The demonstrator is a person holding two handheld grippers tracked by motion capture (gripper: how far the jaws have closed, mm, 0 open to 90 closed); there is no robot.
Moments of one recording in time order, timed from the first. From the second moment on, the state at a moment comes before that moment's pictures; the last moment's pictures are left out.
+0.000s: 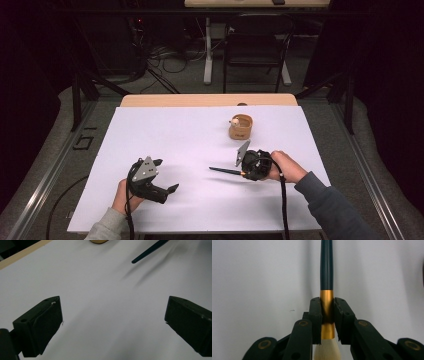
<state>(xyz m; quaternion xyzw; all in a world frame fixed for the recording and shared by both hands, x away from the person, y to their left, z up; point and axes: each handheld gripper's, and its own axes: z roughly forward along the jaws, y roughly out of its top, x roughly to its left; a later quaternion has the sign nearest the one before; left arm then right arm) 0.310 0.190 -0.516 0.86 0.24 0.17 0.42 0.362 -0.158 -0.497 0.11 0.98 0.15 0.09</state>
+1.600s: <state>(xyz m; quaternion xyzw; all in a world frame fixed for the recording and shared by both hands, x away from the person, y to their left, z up) 0.348 0.090 -0.504 0.95 0.09 0.10 0.28 0.348 -0.118 -0.481 0.02 0.98 0.15 0.11</state>
